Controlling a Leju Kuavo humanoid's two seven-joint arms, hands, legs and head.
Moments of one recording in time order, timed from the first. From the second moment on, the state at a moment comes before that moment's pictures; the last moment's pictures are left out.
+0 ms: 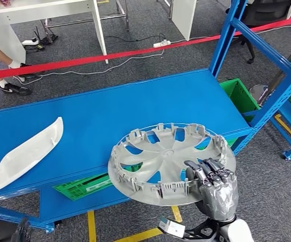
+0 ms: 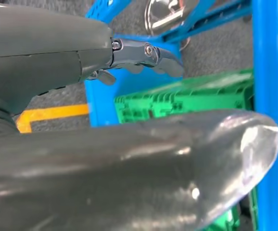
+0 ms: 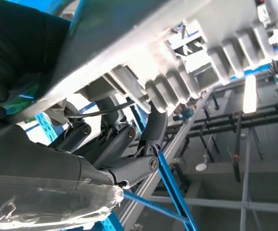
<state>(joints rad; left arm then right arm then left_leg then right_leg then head) 0.19 -0.33 0.86 -1.13 -0.43 -0.35 -0.67 0.24 -0.03 0.36 -1.86 1.35 -0.69 -0.20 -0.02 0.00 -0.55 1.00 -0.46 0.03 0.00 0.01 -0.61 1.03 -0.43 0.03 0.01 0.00</state>
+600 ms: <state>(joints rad) 0.23 -0.33 0.77 -1.16 -0.40 -0.30 -0.67 0.28 0.07 0.24 -1.92 1.25 -0.69 -0.40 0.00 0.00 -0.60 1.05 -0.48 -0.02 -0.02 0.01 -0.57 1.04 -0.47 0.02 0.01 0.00</state>
